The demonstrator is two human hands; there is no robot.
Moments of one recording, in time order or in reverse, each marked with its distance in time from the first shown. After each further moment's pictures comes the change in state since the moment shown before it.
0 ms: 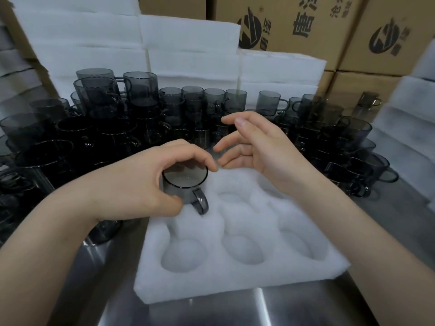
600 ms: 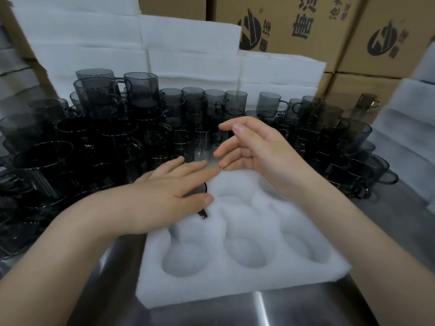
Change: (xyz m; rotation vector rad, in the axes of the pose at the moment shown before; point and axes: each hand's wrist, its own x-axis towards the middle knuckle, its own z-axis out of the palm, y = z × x) left_hand 0.011 0.003 0.020 0.320 -0.290 -0.335; right_hand 0.000 0.002 0.002 -0.056 -0.012 0.000
